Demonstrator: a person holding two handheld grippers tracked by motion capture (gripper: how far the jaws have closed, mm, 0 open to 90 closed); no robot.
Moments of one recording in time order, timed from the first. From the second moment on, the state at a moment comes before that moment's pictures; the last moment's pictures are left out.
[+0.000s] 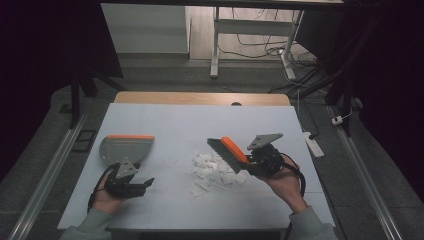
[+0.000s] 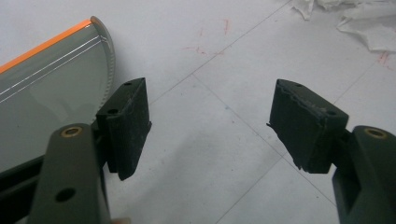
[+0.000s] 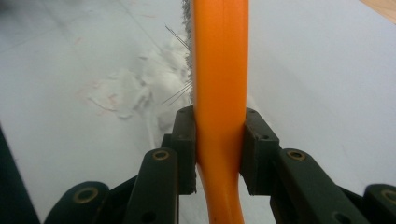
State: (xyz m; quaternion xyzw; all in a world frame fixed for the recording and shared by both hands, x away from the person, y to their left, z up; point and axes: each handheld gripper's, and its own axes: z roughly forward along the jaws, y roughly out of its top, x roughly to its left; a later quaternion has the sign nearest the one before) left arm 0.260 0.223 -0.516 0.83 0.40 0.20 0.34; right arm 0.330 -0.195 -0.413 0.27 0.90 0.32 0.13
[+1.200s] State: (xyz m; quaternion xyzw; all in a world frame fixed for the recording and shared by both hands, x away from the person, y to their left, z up) left arm 0.257 0.223 -0.513 0.82 0.41 0.20 0.35; right arm 0.322 -0.289 -0.456 0.37 0.84 0.34 0.18
